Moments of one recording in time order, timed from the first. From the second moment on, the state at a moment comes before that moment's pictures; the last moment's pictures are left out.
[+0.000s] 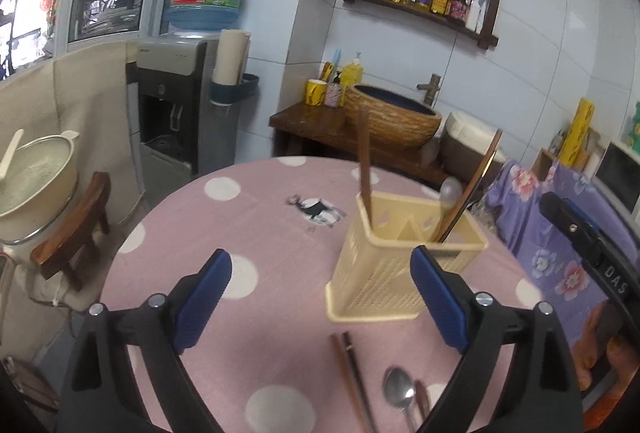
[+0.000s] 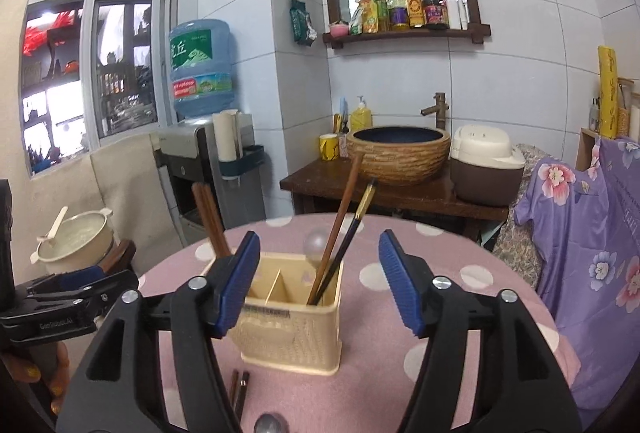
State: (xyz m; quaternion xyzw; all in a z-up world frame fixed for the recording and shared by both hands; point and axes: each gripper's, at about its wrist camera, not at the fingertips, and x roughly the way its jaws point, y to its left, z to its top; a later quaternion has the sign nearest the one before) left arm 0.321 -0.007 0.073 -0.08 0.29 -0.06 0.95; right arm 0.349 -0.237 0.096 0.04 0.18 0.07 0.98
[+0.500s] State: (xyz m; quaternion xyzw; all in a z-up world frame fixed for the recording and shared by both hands) left arm 0.279 -0.003 -0.020 -0.01 0.33 0.00 0.94; right arm 0.292 -0.228 -0.031 0.00 0.33 0.03 0.94
